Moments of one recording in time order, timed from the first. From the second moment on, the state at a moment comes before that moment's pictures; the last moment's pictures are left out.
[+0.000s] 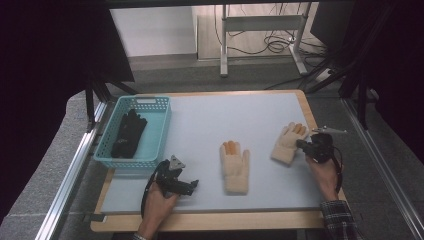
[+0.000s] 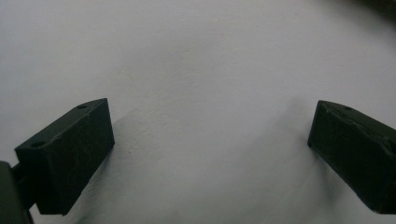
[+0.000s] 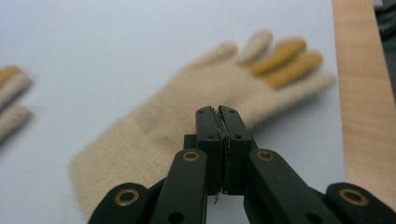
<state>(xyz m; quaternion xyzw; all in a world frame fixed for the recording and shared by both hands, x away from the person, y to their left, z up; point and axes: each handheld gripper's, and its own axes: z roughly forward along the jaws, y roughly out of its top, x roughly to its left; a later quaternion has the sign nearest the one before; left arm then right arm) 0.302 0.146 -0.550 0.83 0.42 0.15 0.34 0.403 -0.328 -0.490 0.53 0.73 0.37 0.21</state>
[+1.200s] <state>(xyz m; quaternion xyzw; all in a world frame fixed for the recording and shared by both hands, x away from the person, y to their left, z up) 0.302 0.146 -0.550 0.83 0.42 0.15 0.34 0.449 -0.222 -0.472 0.43 0.79 0.39 0.19</state>
